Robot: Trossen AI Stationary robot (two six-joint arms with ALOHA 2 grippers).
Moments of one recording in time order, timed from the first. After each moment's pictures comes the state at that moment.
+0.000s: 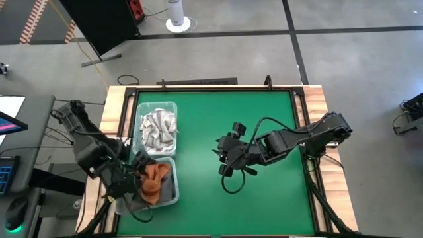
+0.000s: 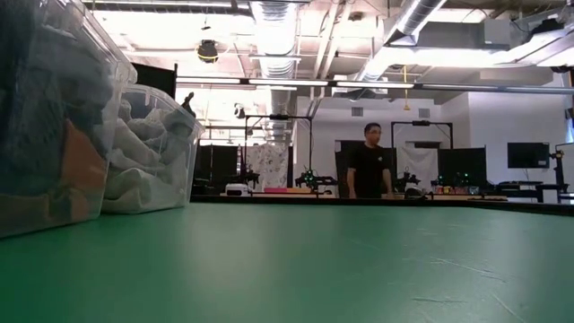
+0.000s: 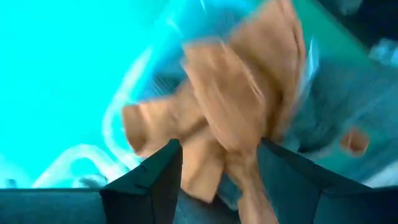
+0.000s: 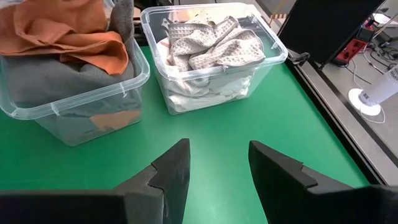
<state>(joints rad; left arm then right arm) -0.83 1.23 1.37 -1.34 -0.26 -0.04 0.36 1.69 1.73 -0.80 0.62 0.34</state>
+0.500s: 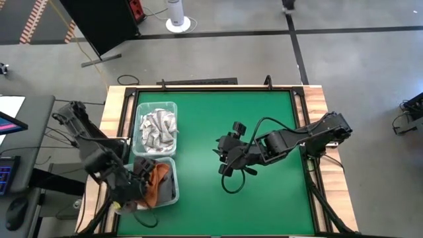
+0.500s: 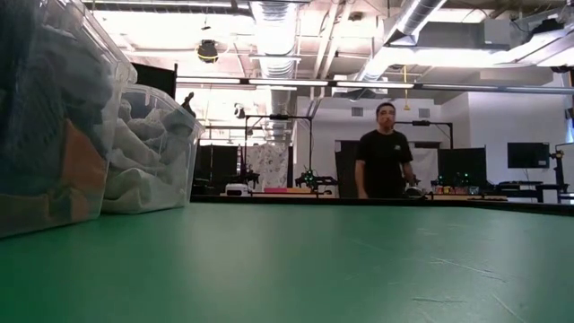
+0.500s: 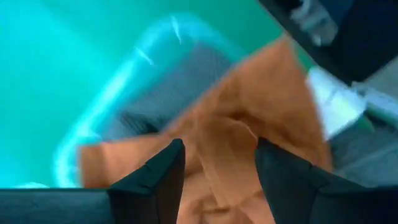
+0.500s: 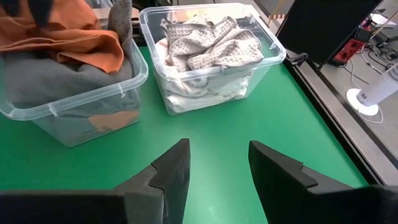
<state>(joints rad) -0.84 1.25 1.31 -1.14 -0.20 -0.09 0.36 1.69 1.73 -0.80 0.63 0.34</state>
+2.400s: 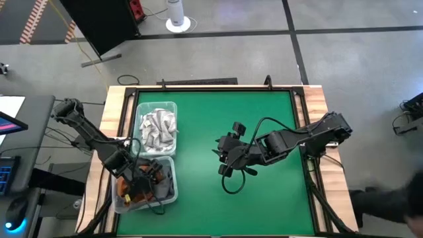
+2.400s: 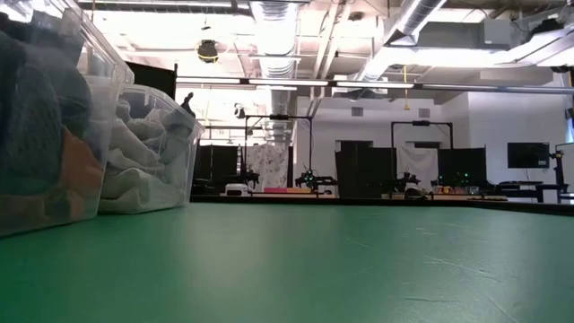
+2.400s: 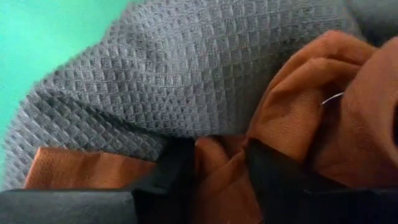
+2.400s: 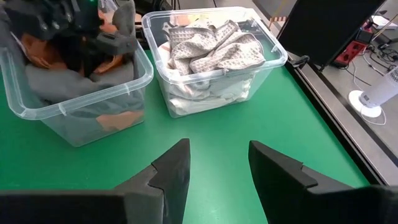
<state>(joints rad) -0.74 1.11 0.76 -0.74 -0.08 0.03 0.36 1.69 1.73 -0.78 0.63 0.34</state>
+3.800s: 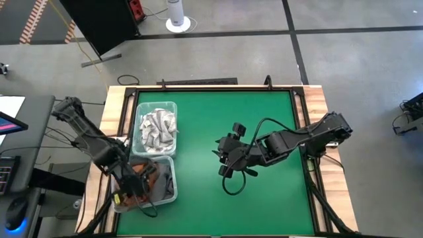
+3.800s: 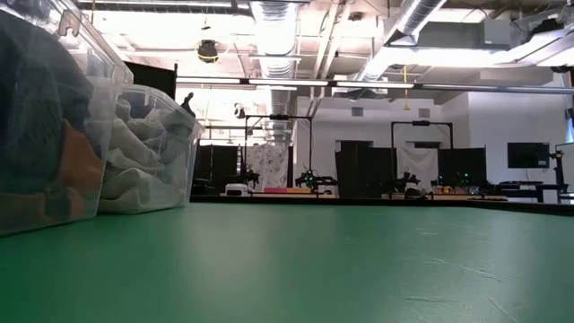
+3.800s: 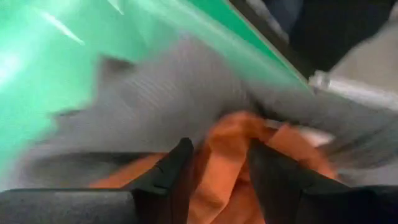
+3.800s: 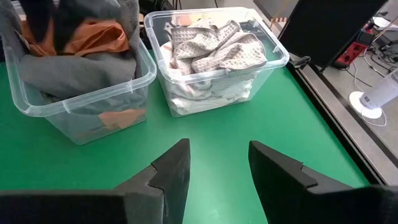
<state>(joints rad) -0.77 1.08 0.93 -0.85 0.03 -0.05 0.37 1.69 1.73 -0.79 0.63 0.34</state>
